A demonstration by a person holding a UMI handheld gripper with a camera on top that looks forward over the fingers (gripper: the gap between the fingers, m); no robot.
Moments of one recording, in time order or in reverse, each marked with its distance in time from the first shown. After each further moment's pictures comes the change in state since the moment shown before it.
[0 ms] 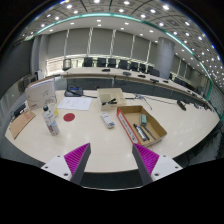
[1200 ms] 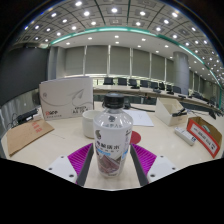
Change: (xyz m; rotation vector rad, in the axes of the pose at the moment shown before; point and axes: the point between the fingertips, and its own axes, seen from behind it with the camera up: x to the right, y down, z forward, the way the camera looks) arm -0.363 -0.027 0.244 0.273 -0.186 -0.006
